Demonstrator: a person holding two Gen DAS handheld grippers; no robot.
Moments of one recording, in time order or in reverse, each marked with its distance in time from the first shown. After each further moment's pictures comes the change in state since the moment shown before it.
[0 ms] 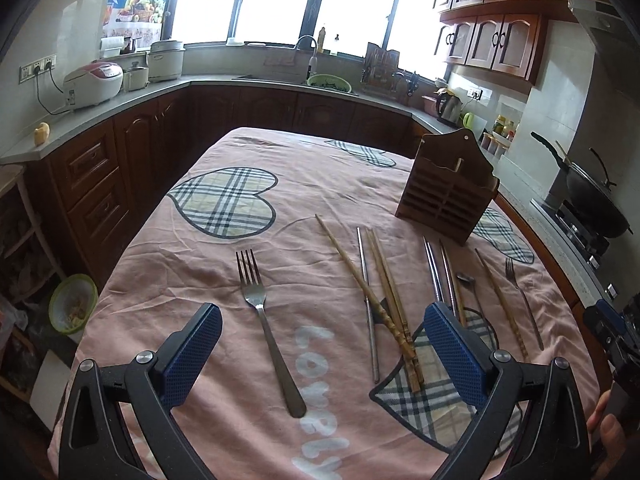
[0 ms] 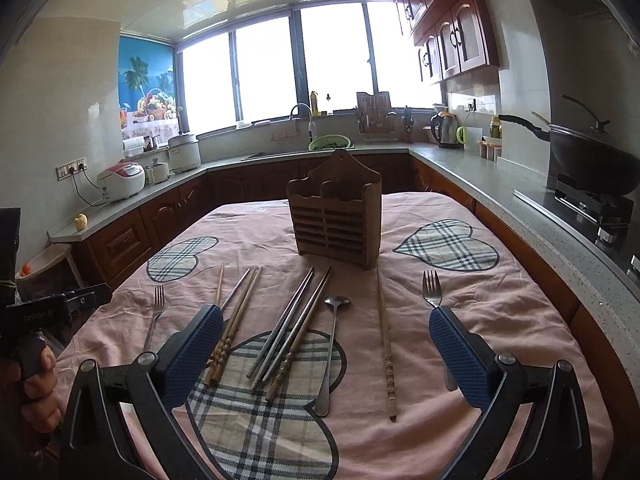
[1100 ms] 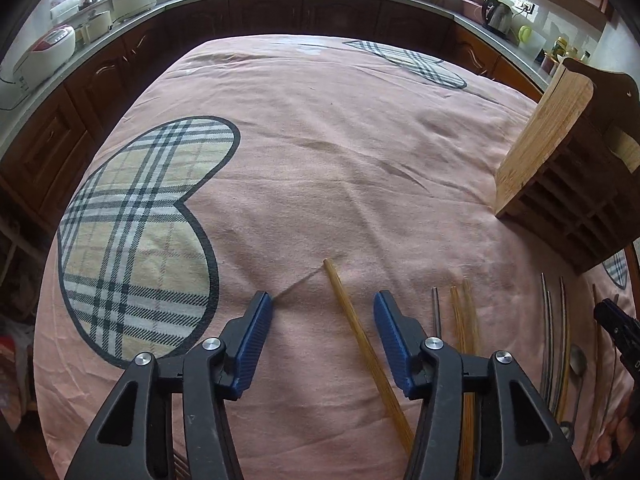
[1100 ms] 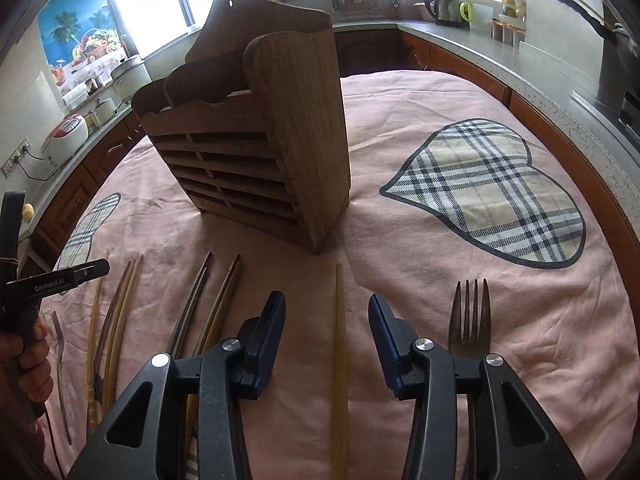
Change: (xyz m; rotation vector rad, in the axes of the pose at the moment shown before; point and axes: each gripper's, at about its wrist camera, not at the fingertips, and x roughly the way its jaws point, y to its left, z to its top) left arm 0.285 -0.008 0.118 0.055 0.353 0.128; right arm 0.233 -0.071 0.031 0.096 0.457 -0.015
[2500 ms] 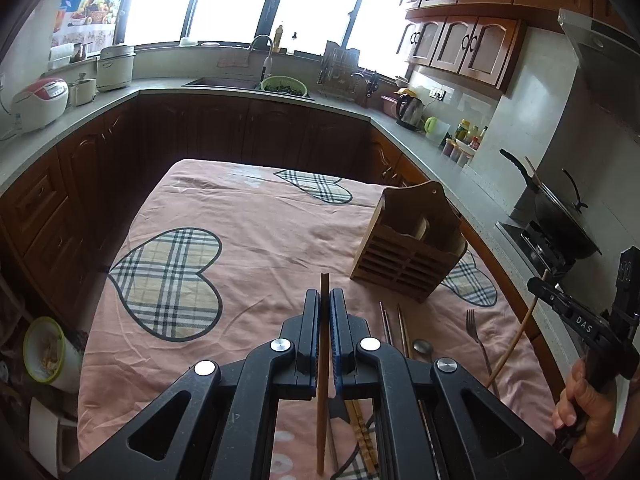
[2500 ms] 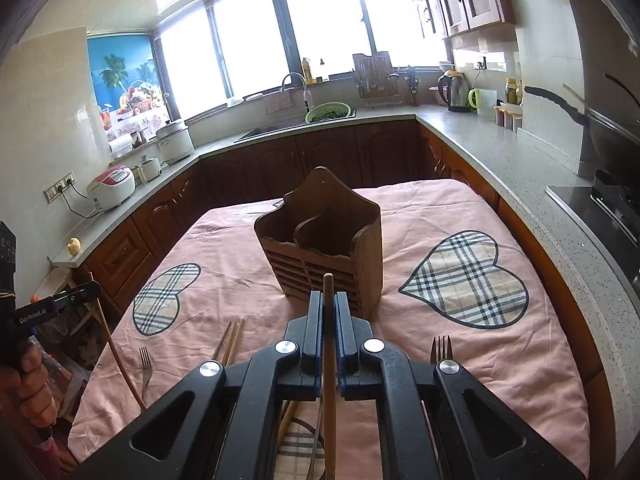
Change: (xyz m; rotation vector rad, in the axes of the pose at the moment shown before) left arm -0.253 0.032 -0.085 0.044 -0.346 -0.260; right arm -0.161 0.035 0.007 -0.041 -0.304 0.082
